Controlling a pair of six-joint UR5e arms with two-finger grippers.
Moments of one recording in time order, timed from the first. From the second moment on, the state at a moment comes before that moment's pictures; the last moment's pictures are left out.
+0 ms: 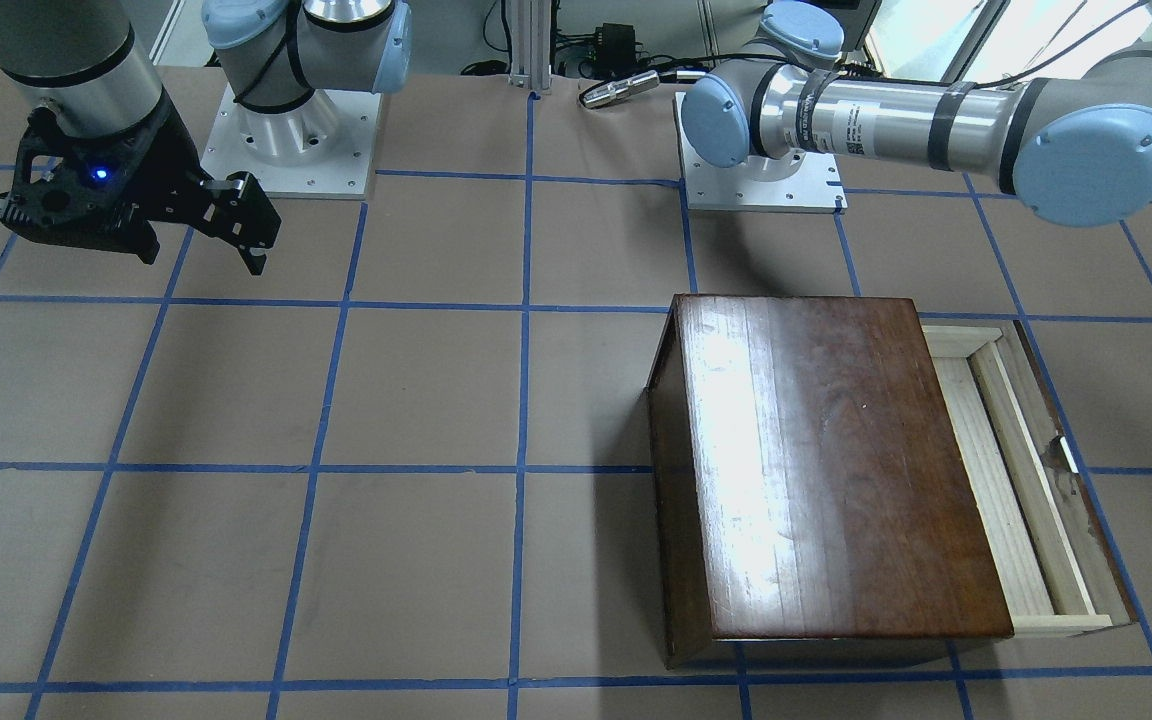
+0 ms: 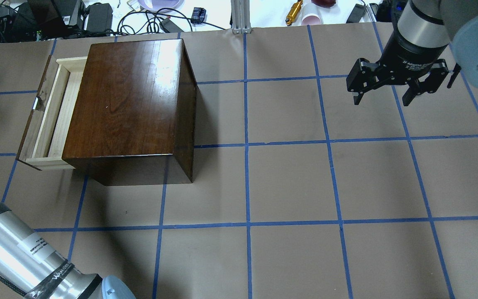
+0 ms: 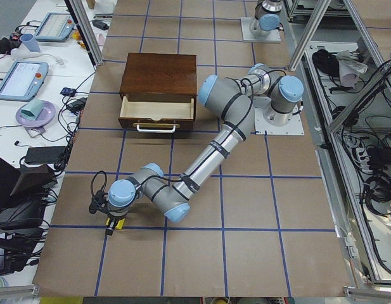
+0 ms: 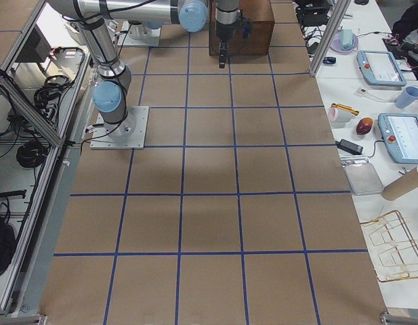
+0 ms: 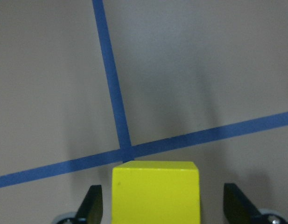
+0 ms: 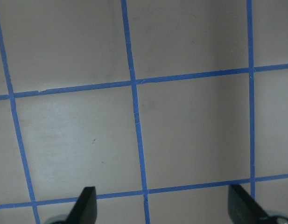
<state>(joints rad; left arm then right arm) -0.74 -2.68 -0.73 -1.01 1.40 1.02 1.52 -1.59 1.63 -1.60 -1.59 0.04</state>
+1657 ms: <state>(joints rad) -0.83 -2.27 -0.86 -1.50 1.45 0.85 1.52 -1.59 1.63 -1.60 -1.59 0.04</state>
